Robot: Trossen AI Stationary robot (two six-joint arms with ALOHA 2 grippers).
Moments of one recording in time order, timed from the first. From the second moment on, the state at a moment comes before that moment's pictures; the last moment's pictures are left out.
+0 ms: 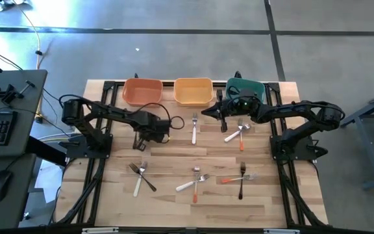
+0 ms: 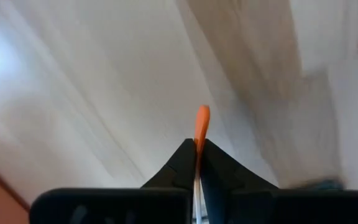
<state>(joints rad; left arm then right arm) 0.13 1.67 0.92 -0.88 -0.19 0.54 -0.43 1.44 0.57 0.83 -0.54 -0.18</state>
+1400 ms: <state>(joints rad) 0.54 1.82 1.44 -0.23 0.17 0.28 -0.43 1.43 0.57 0.84 -0.53 -0.19</state>
